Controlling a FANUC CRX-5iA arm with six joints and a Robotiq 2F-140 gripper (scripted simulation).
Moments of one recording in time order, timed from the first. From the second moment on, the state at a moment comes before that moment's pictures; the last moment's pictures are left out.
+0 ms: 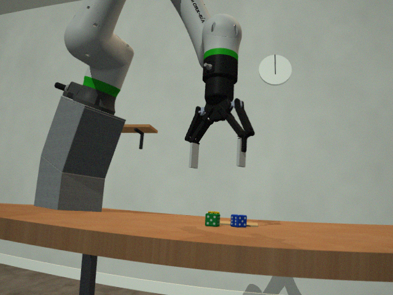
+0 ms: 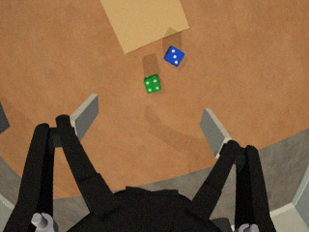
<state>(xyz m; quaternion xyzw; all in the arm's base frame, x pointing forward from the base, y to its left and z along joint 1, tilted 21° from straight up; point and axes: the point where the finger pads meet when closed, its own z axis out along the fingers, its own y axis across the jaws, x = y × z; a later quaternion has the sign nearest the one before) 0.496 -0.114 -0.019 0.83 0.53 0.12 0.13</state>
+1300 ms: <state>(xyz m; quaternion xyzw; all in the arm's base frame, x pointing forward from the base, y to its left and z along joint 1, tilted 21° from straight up) 0.499 -0.115 -0.027 0.98 -0.02 0.17 0.04</state>
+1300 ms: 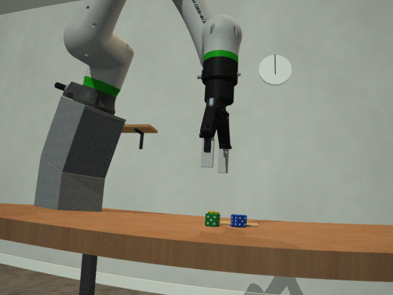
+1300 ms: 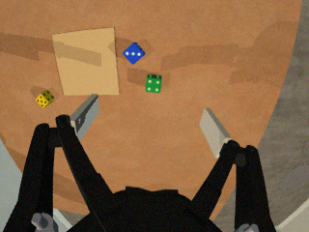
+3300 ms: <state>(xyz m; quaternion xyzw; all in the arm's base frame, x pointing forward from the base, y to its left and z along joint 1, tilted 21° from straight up) 0.504 -0.117 -0.038 0.58 -0.79 0.13 -0.11</state>
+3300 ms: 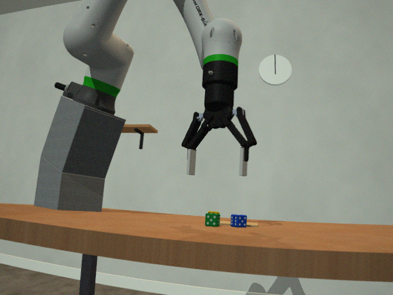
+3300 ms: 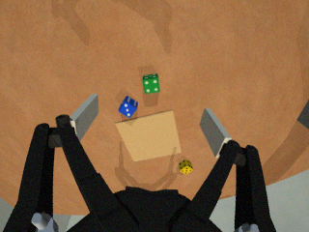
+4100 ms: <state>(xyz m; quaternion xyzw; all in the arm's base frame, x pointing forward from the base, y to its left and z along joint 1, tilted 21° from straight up) 0.505 -0.117 -0.042 0.28 -0.95 0.08 -0.15</state>
